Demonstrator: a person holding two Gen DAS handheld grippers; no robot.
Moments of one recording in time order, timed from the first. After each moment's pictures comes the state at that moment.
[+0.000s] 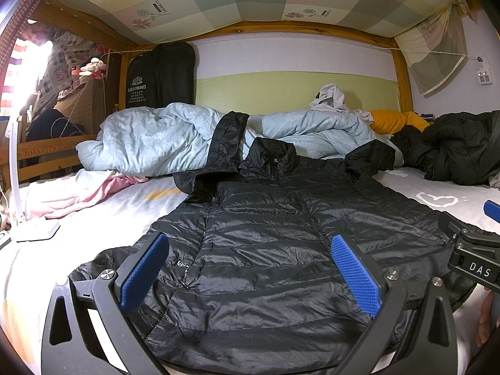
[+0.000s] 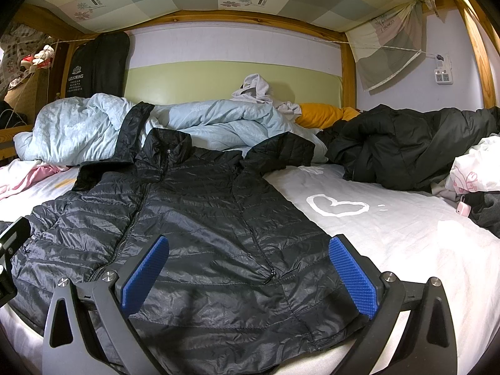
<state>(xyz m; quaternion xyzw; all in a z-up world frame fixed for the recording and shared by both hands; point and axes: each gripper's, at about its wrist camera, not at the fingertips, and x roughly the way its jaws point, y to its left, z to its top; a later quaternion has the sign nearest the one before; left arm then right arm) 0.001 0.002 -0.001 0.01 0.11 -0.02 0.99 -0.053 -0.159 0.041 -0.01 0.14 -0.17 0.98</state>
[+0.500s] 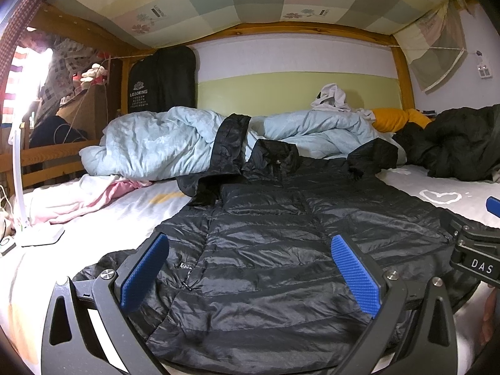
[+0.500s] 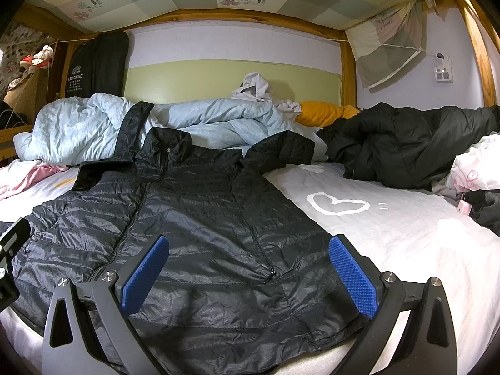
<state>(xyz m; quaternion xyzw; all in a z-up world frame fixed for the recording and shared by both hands) -0.001 0.007 0.003 0.02 0.10 -0.01 0.99 -0.053 -0.159 0.040 -0.01 0.15 -0.17 0.97</state>
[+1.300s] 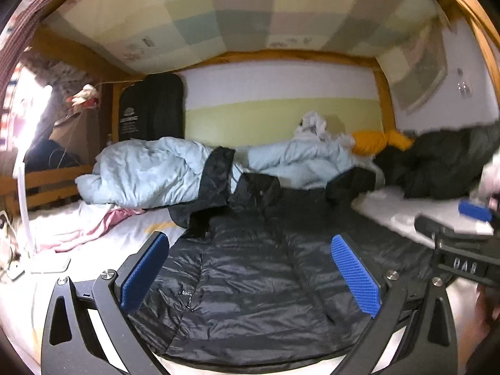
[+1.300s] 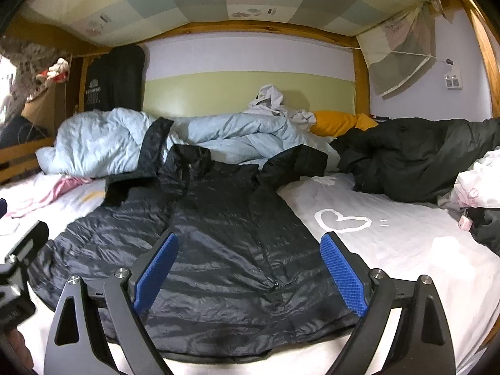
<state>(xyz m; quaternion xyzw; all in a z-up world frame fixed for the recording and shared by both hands) -0.057 0.005 0.061 0.02 0.06 -0.05 1.00 -0.096 -0.164 0.094 0.00 0.14 -0.12 0.98</state>
